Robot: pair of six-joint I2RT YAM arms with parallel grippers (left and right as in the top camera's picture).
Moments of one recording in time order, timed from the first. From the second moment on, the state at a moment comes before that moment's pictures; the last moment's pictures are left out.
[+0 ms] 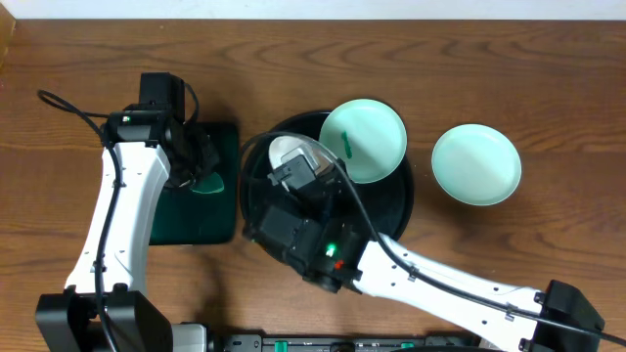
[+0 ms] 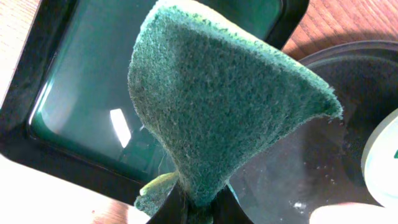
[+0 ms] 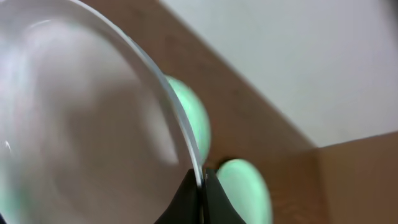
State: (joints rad) left arm 0.03 1.54 1.30 -1.12 0.04 -0.53; right arm 1.14 1.64 1.33 -0.78 1.05 0.26
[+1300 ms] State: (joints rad) left arm 0.03 1.54 1.30 -1.12 0.04 -0.51; right arm -0.33 1.54 1.29 -0.92 -0.04 0.39
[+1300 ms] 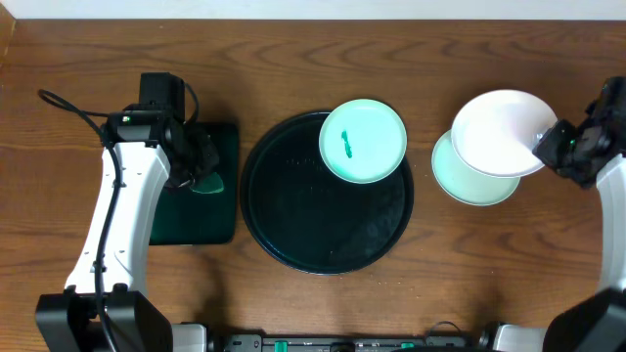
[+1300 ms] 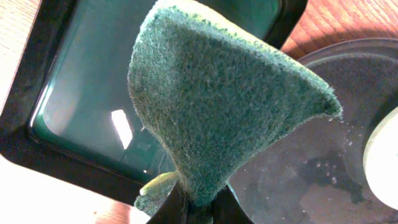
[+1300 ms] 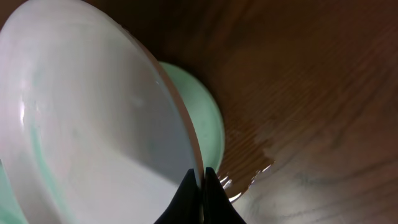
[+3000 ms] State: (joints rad) left arm 0.03 1.54 1.30 -1.11 0.04 -0.48; right arm 0.19 2.23 1.82 -0.98 -0.27 -0.13
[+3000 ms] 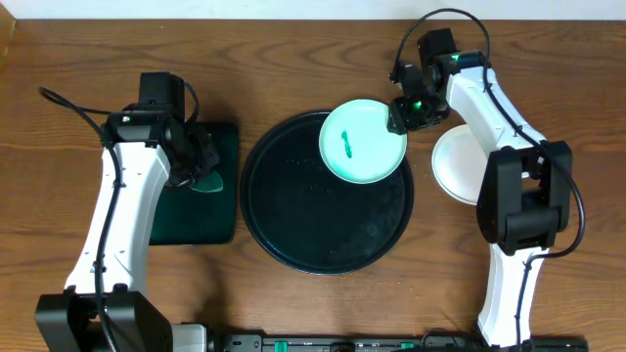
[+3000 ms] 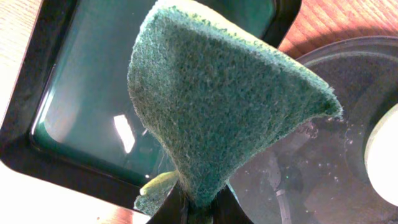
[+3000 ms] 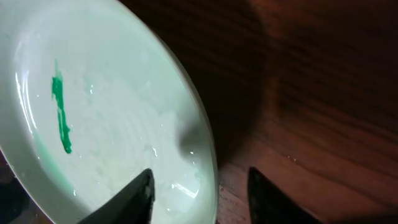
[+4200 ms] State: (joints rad) left arm -0.03 1.54 1.30 -1.12 0.05 -0.46; right arm 0.42 2.11 1.58 -1.00 -0.29 0.24
